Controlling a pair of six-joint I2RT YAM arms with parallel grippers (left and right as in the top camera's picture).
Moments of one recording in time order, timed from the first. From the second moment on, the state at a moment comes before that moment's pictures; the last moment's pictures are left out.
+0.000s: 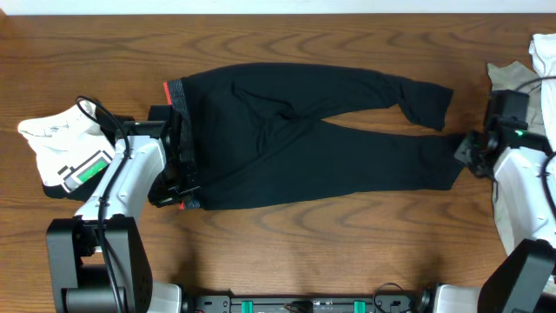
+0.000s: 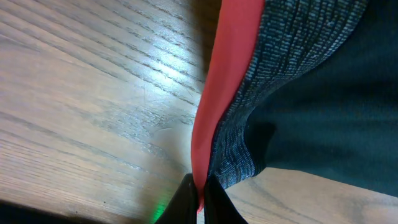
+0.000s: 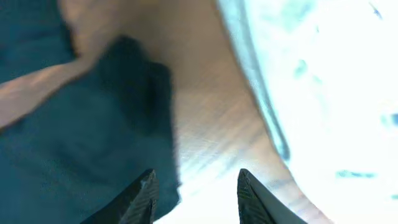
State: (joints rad) left arm 0.00 1.63 1.03 -1.11 -0.01 -0.37; right arm -0.27 1.52 1.03 -0.75 0.24 0.35
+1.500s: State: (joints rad) left arm 0.00 1.63 1.03 -1.11 -0.01 -0.37; right arm -0.36 1.40 1.05 -0.82 0.16 0.35
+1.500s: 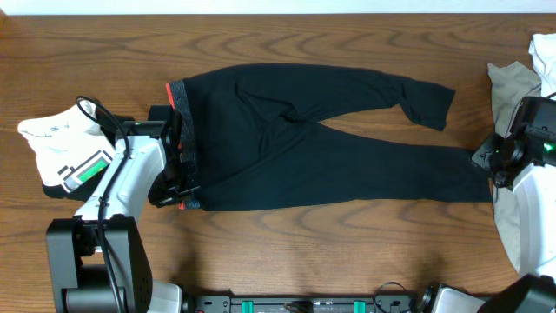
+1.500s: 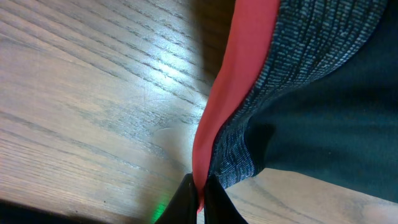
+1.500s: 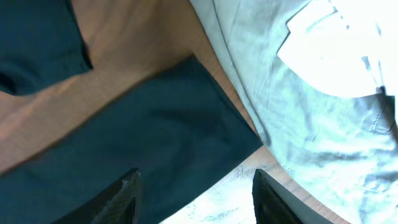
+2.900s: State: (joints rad) left arm 0.00 1.63 1.03 -1.07 -0.15 -0.41; right arm -0.36 1.65 1.05 -0.78 0.04 0.30
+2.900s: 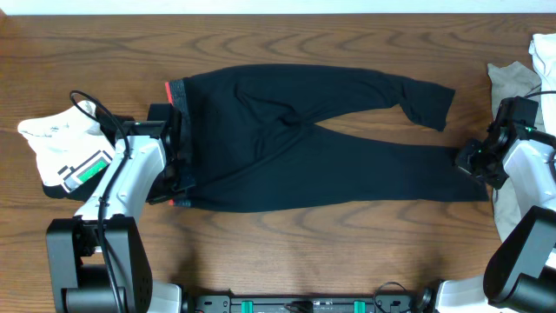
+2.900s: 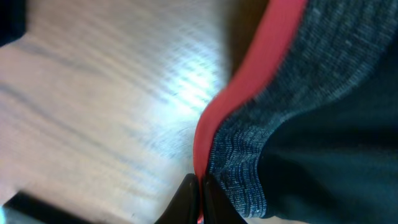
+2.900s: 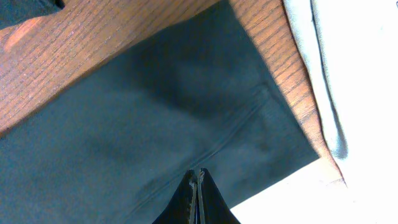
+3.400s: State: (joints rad) left arm 0.01 1.63 1.03 -1.20 -0.22 -0.51; right arm -0.36 1.65 1.03 -0.77 0.03 0.28
